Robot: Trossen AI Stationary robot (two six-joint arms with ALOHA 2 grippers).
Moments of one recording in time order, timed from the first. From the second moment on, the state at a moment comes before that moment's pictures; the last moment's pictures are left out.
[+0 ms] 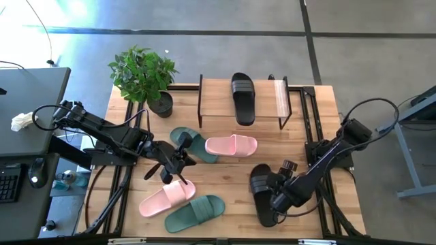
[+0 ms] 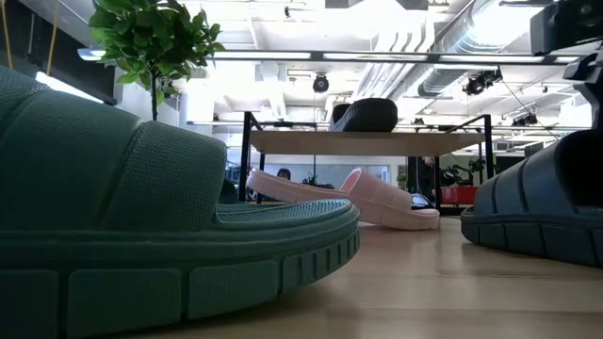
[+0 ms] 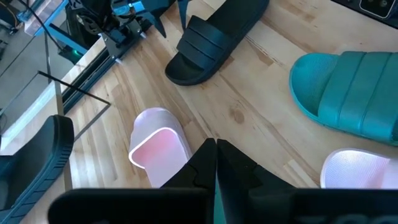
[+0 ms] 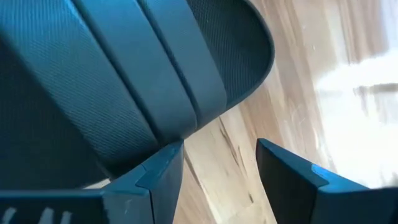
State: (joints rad) left arm -0.26 1.21 1.04 -0.52 -0.23 0.50; right arm 0.77 1.68 1.06 -1.07 0.37 1.12
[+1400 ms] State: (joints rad) left arm -0.26 1.21 1.04 -0.52 -0.23 0.50; right arm 0.82 1.79 1.25 -0.93 0.36 1.34
